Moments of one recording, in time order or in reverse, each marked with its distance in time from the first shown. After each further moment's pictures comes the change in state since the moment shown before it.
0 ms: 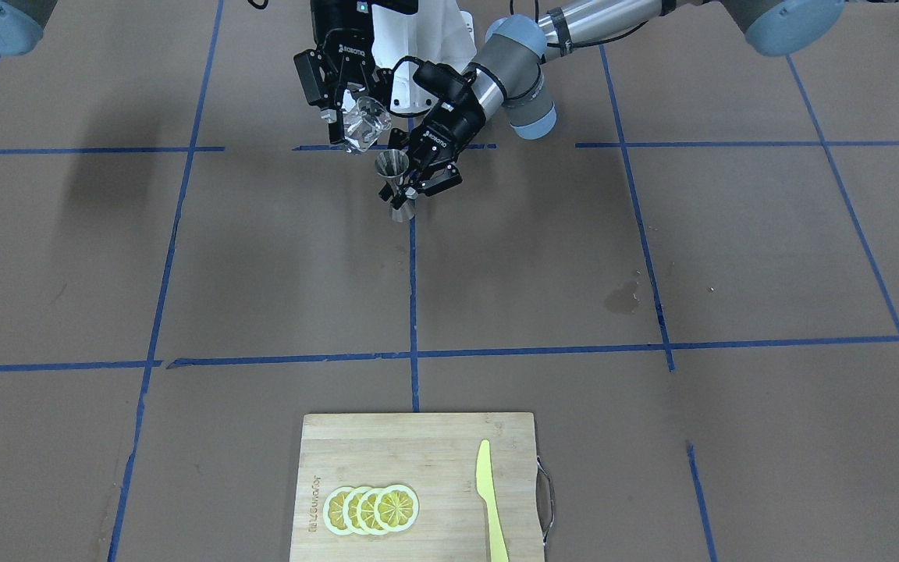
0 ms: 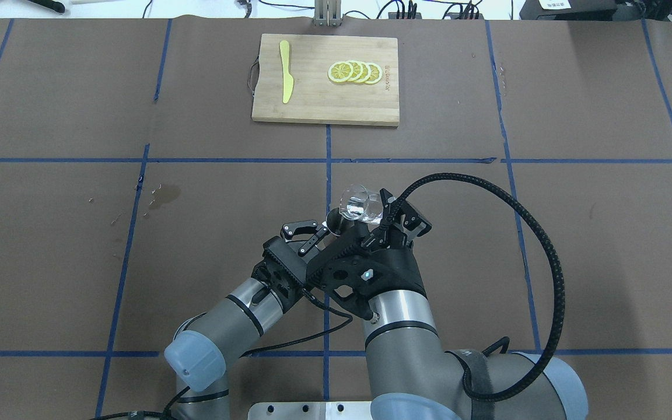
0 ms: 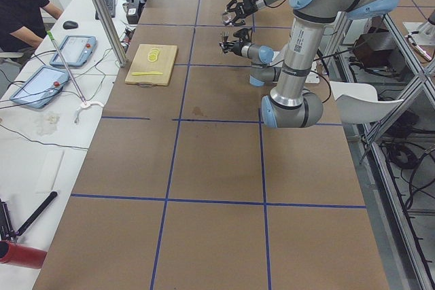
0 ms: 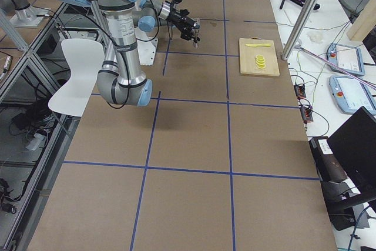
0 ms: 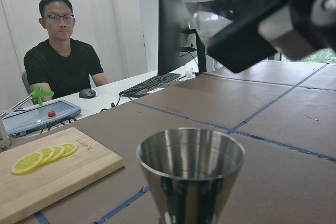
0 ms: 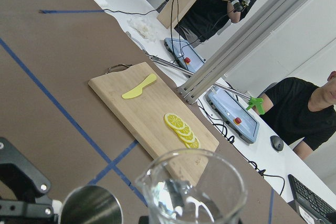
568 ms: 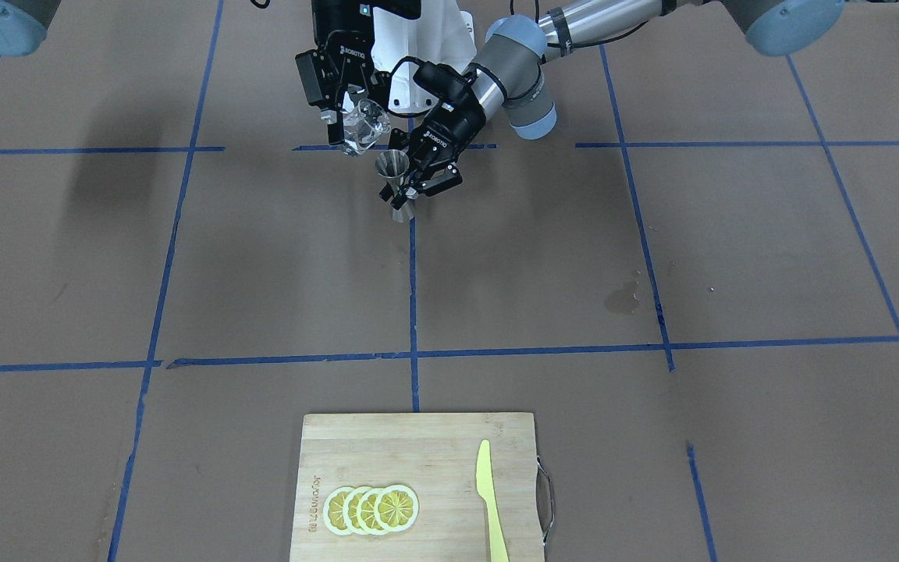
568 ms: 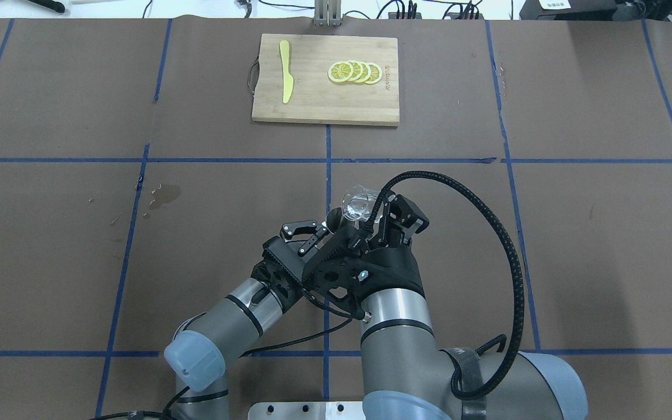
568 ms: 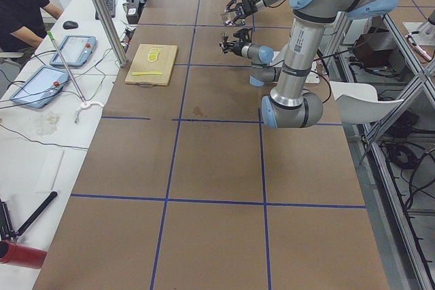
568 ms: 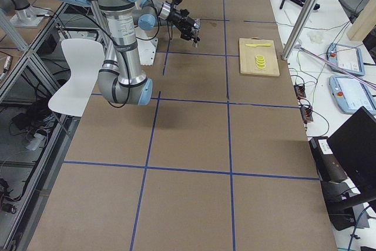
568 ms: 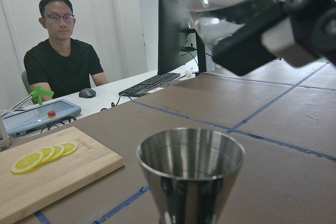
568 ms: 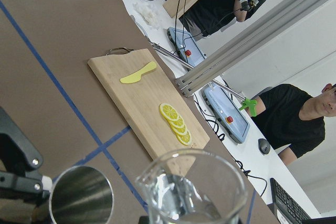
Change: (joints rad) left arm 0.000 0.001 0.000 0.001 0.000 0.000; right arm 0.003 0.022 0.008 -0.116 0.000 -0.064
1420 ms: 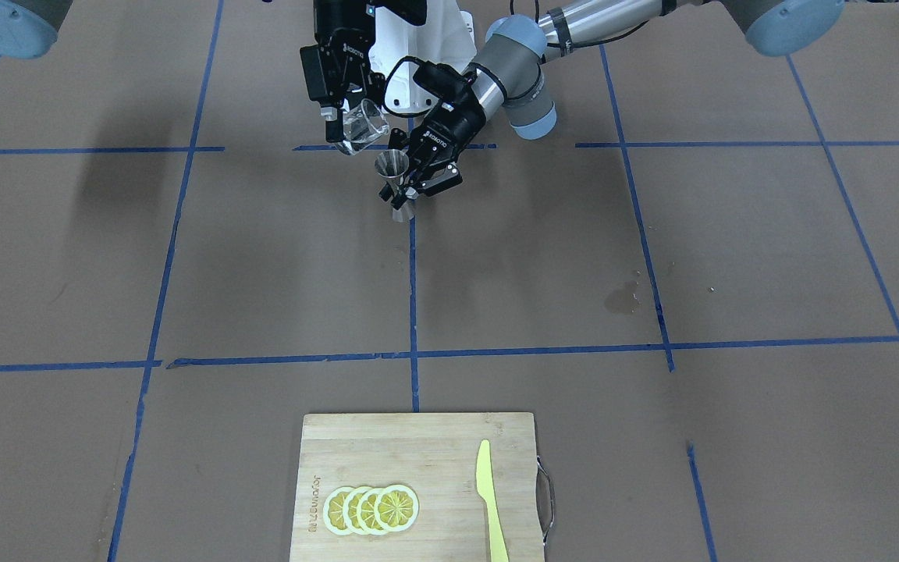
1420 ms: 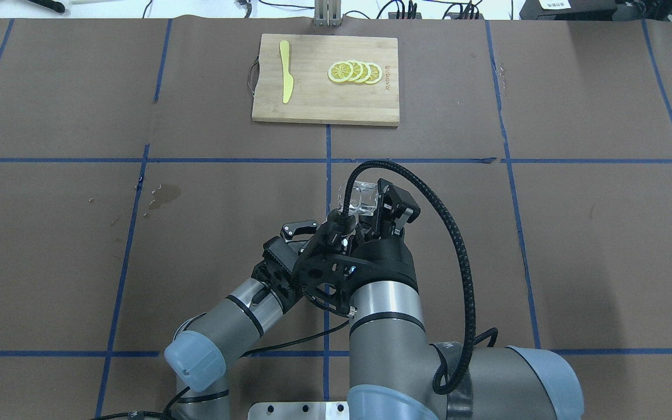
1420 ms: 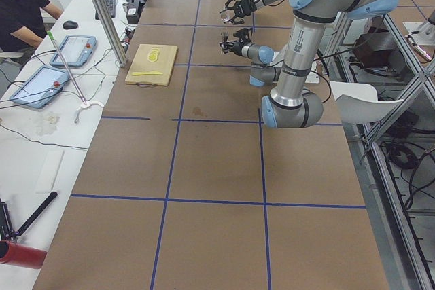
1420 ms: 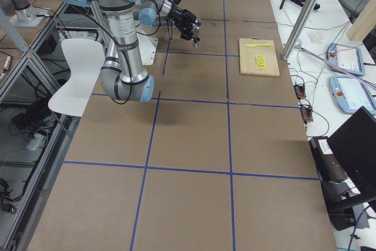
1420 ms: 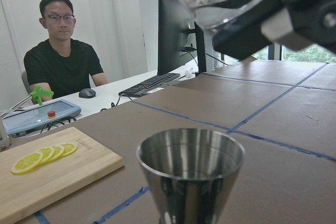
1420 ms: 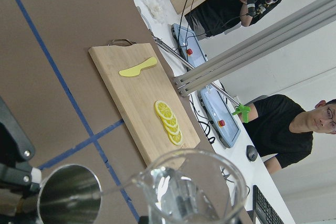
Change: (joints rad) left arm 0.001 -0.001 0.000 0.000 0.000 0.000; right arm 0.012 0.057 0.004 -0.112 -0.001 -0.093
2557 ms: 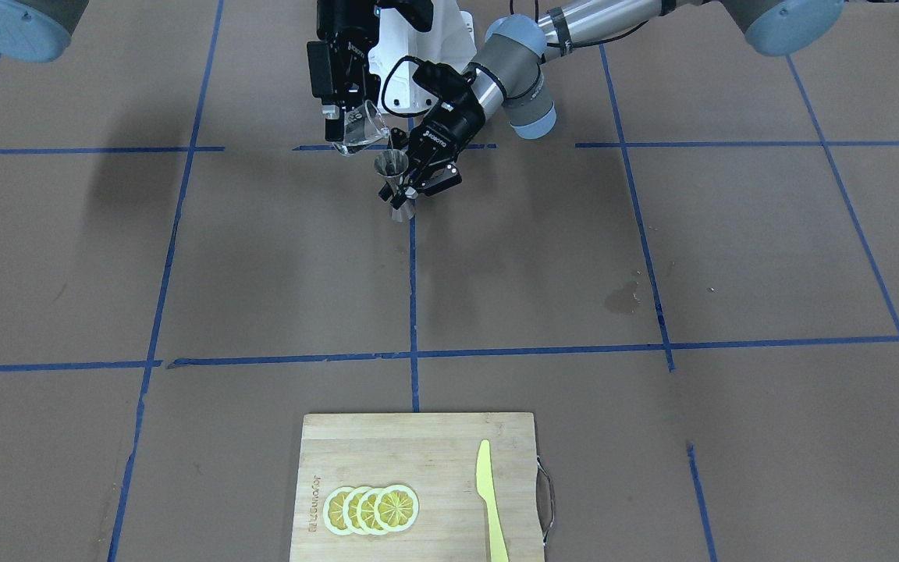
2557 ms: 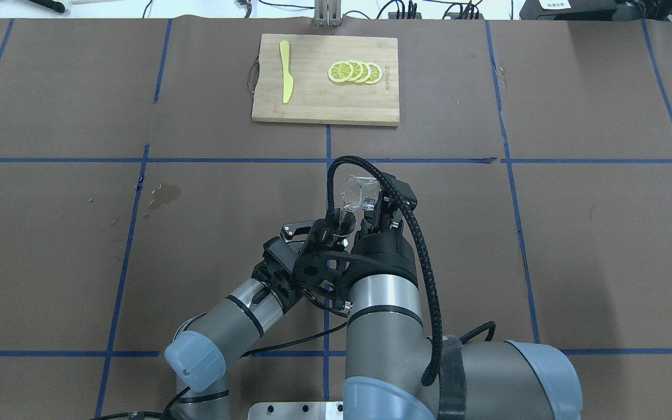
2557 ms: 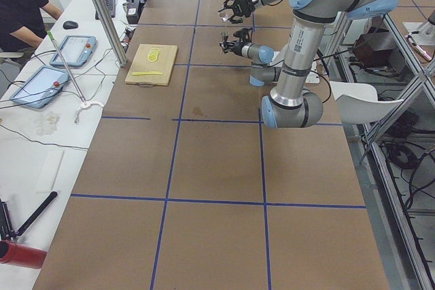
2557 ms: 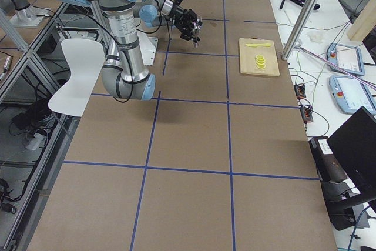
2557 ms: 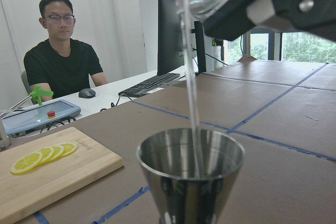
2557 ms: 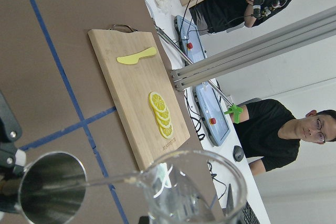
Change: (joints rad) left arm 0.000 0.000 0.000 0.000 0.000 0.000; right arm 0.012 0.015 0.000 -0.063 0.000 -0.087
